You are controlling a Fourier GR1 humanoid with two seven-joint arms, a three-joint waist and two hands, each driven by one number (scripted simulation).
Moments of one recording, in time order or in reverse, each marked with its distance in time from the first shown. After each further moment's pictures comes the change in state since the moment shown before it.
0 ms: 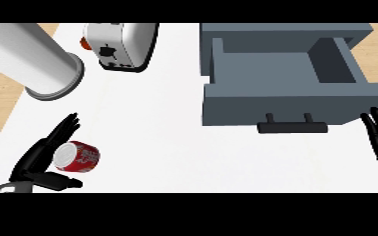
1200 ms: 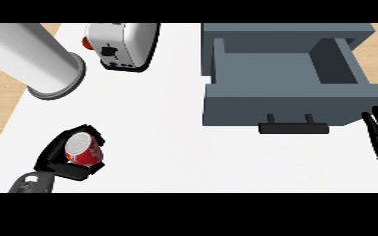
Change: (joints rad) left arm -0.027 -0.066 -0.091 -0.059 0.060 -0.038 0.044; right arm -0.009 0.025 0.000 -0.020 -0.004 -0.008 0.013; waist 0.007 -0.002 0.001
